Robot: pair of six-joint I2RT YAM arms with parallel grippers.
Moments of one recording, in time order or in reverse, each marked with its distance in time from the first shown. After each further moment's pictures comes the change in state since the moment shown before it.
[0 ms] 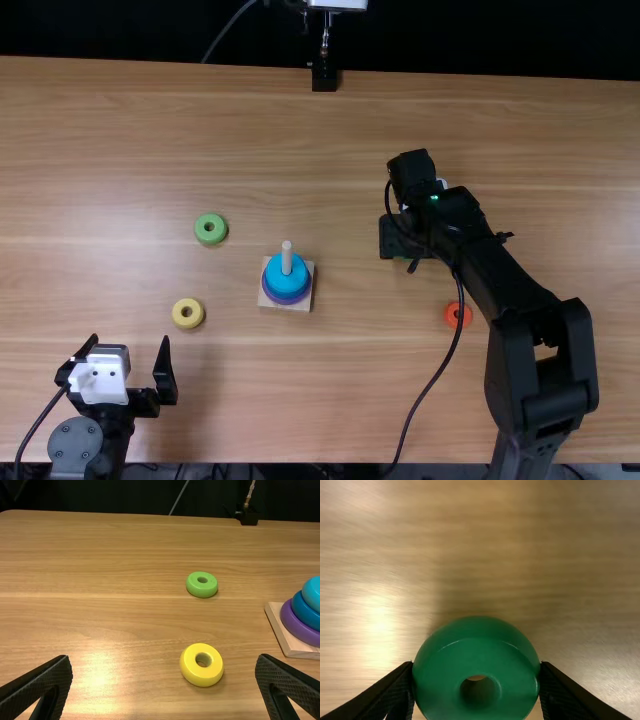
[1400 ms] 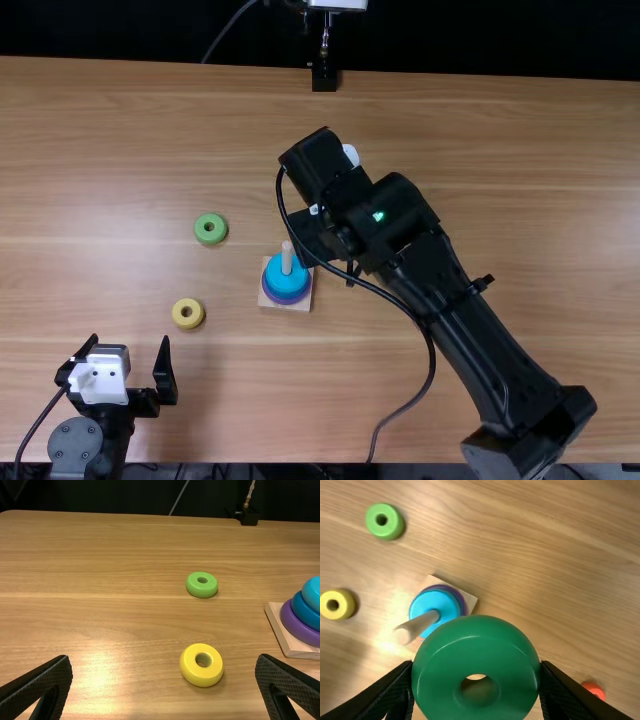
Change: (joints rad) left arm 0.000 -0.001 0.000 0.000 0.000 0.000; right arm 0.369 -0.112 0.600 -0.566 0.003 0.000
